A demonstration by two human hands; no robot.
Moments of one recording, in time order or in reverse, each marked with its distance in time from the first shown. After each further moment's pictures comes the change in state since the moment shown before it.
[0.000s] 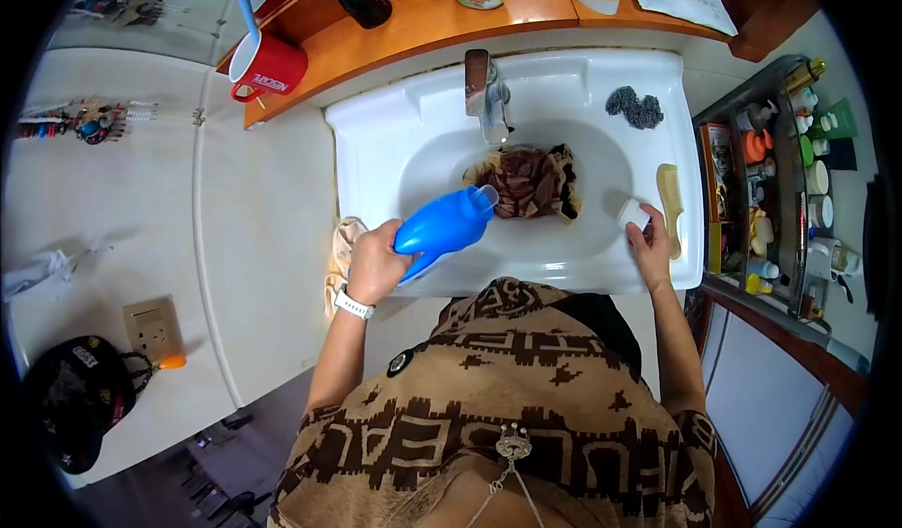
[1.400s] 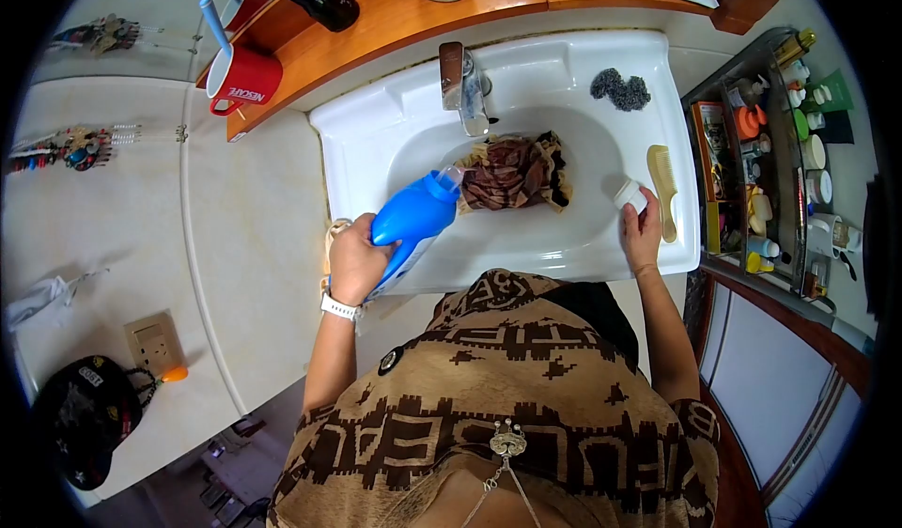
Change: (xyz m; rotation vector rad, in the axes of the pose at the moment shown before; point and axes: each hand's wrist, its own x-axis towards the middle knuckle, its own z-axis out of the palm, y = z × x) left_hand 0.006 0.002 -0.005 0.131 0.028 -0.159; right_hand -0.002 0.021 0.009 -0.108 0.193 -0.058
